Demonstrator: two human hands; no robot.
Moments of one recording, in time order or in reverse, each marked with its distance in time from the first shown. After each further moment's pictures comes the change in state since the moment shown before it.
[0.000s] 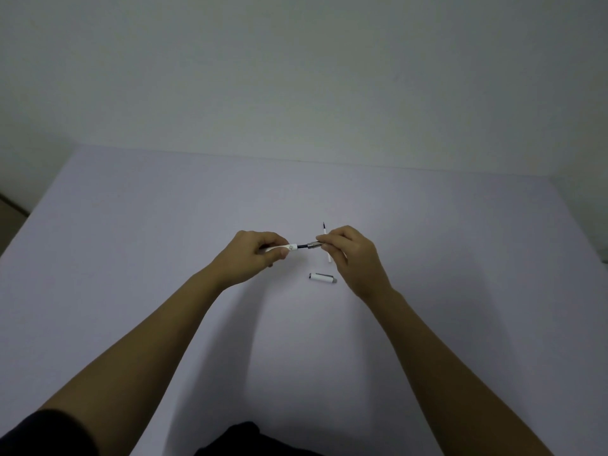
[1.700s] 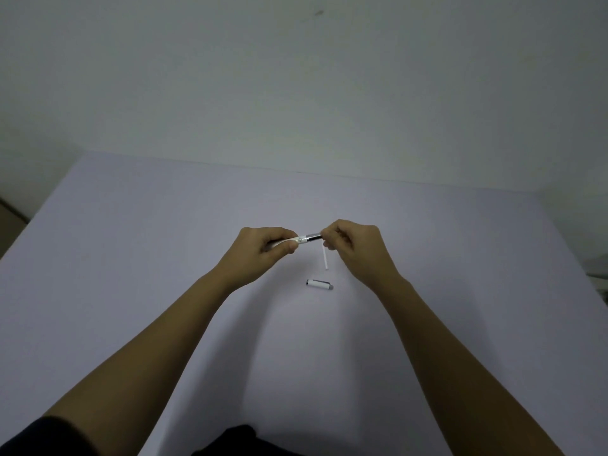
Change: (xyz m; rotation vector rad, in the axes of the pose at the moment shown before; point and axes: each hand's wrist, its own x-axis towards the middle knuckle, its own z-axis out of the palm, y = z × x) left_hand -0.011 0.027 -0.001 -0.054 0.149 0.169; right_hand 0.021 -0.039 -0.044 0.155 -0.117 0.212
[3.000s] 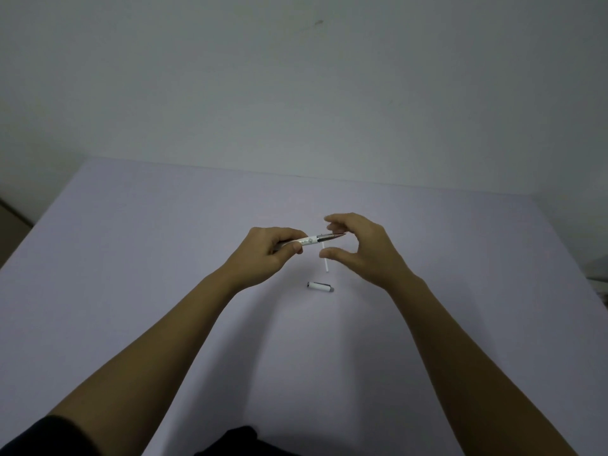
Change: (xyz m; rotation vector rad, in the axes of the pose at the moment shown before) left_hand -0.004 0.022 -0.001 0.049 -0.011 0.042; right_hand -0.001 -0.002 -0.017 -0.117 -0.073 -0.215
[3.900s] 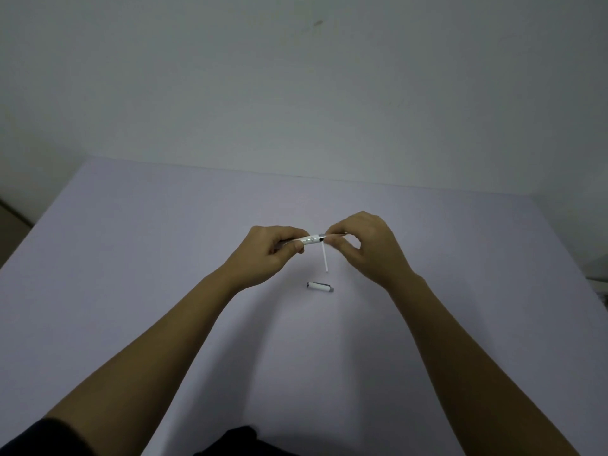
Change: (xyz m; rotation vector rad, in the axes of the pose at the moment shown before) left_hand -0.001 0.005 -0.002 0.009 0.007 0.037; right_hand 0.003 0.003 -0.002 -0.151 0.077 -0.130
